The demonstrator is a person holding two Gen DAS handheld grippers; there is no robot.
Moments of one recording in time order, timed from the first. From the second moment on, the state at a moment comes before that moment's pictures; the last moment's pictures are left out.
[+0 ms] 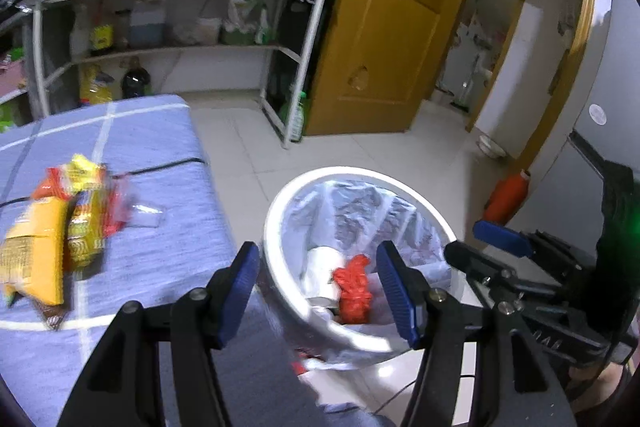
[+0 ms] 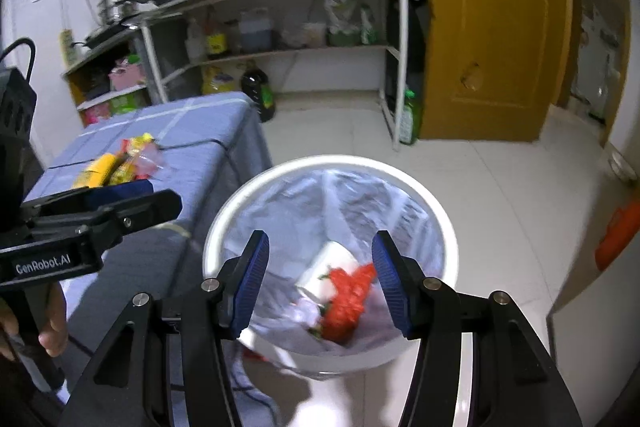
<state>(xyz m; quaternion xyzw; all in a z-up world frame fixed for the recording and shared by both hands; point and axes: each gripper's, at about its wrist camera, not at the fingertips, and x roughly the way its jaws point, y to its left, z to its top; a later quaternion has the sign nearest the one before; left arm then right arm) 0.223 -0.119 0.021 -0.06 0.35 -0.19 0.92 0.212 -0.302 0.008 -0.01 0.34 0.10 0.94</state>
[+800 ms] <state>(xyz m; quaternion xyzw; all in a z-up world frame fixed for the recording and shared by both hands) 0.229 0.079 -0.005 -0.10 0.35 -0.02 0.93 0.257 -0.121 0.009 -0.09 0.34 0.26 0.90</state>
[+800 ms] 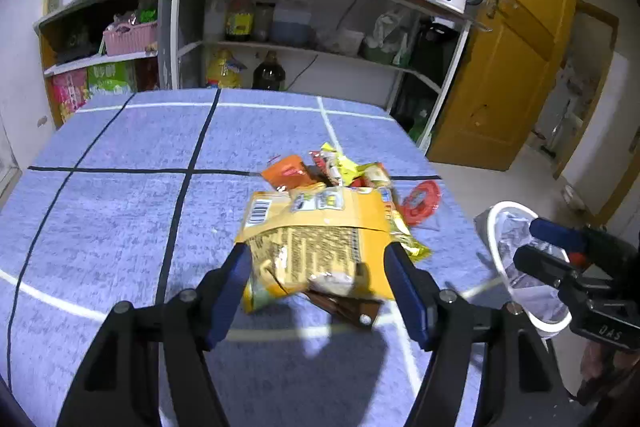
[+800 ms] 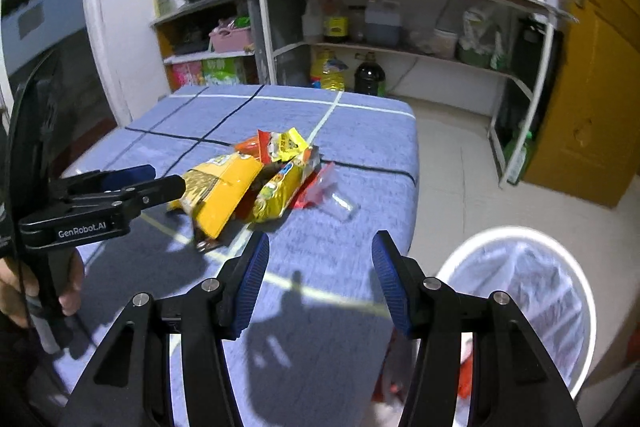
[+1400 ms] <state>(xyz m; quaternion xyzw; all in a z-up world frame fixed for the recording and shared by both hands) 0.269 0.066 -0.030 -0.07 0.41 -0.02 0.91 0.324 -0.095 -0.026 -0.16 0.37 0.28 0.87</state>
